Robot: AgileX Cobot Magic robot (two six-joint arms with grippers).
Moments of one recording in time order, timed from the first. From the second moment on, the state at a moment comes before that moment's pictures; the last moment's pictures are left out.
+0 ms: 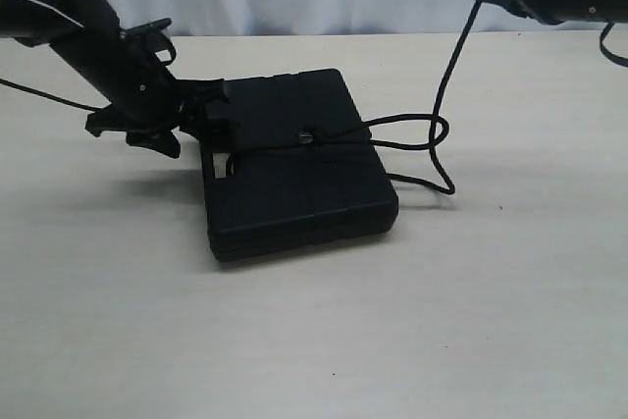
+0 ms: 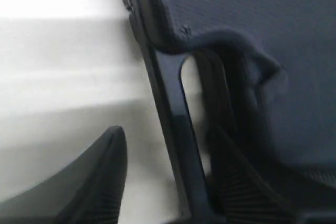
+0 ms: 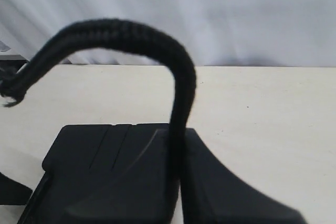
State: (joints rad) left arm -0.10 2.06 -1.37 -0.43 0.74 -0.02; right arm -0.08 1.68 -1.15 1.49 0.59 -1.37
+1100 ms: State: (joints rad) left arm 0.03 2.01 -1.37 -0.67 0.74 0.19; right arm -0.52 1.56 -1.07 1.41 0.53 -1.17
